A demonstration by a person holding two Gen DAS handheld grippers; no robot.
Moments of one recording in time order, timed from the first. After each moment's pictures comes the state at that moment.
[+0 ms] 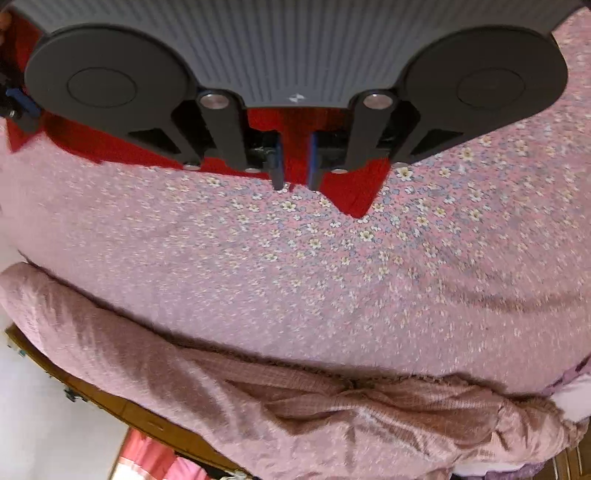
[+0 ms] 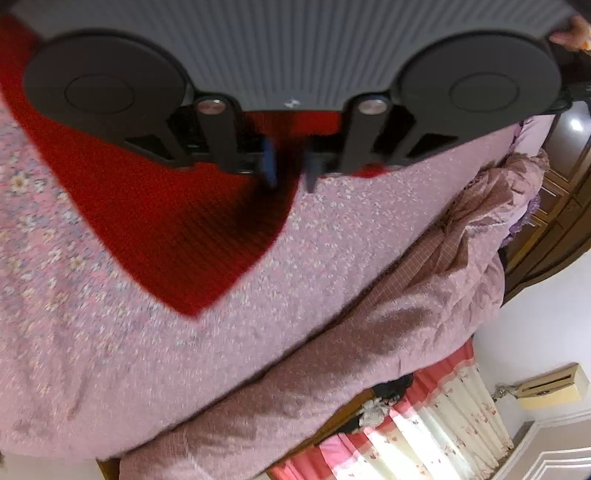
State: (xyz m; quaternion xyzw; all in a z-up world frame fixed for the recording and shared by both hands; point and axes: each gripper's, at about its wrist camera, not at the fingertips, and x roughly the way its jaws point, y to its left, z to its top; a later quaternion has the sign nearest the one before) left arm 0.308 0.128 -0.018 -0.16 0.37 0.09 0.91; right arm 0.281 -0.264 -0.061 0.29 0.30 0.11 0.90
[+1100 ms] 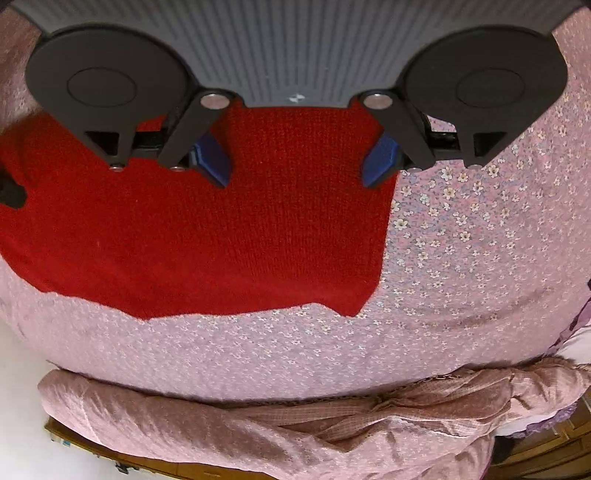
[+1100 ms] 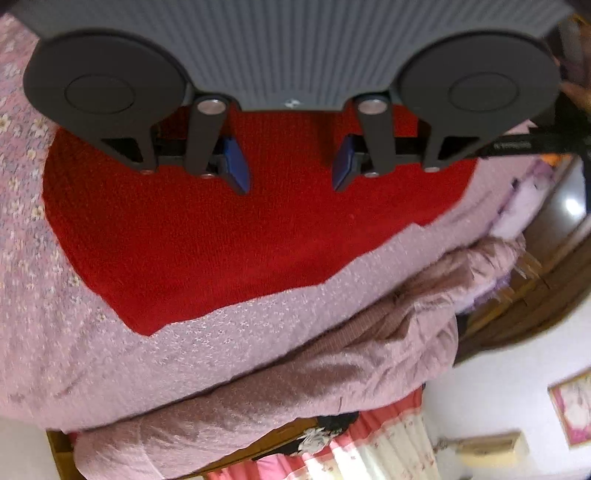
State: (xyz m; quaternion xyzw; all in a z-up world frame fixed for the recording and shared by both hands) left arm 0.179 0.083 -0.026 -0.03 0.41 0.05 0.91; right arm 0.164 -0.251 -0.054 0.21 0.31 0.18 0.91
